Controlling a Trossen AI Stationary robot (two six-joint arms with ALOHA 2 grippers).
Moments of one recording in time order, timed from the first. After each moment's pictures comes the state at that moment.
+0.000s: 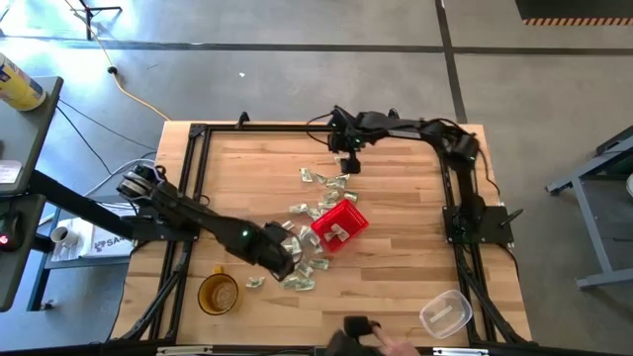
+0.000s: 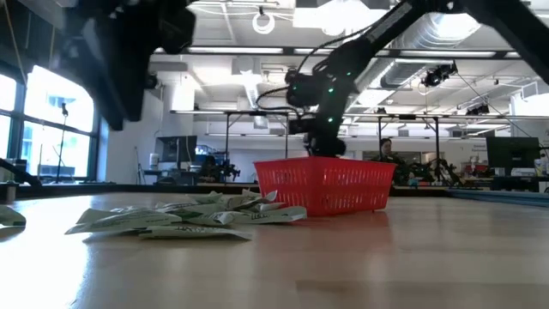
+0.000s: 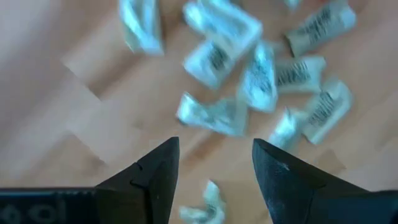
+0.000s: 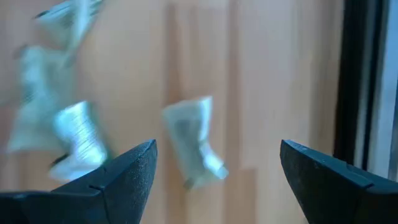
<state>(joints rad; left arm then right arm) -0.44 1.66 1.21 -0.92 -0.17 -1.28 -0.56 2.08 1.55 -0.68 0.02 -0.59</state>
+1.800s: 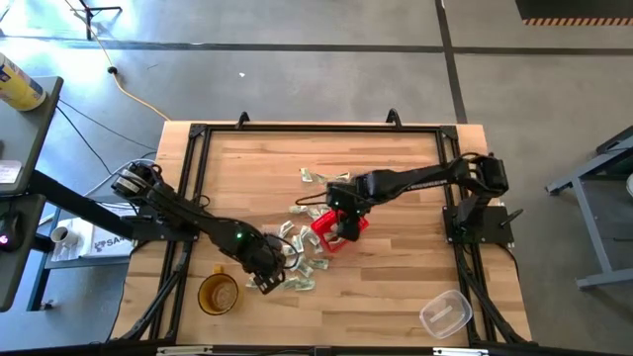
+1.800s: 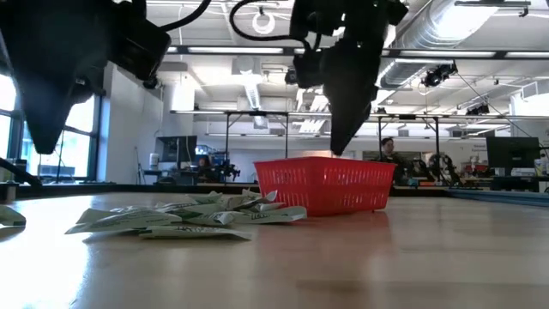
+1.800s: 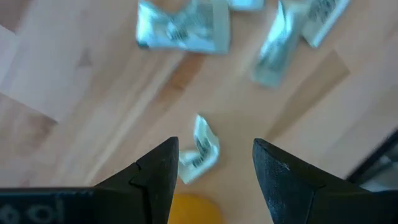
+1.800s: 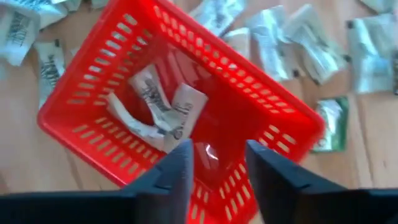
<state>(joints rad) -0.46 1.61 1.08 -0.80 0.11 -1.13 -0.01 1.78 1.32 -0.81 0.01 0.29</state>
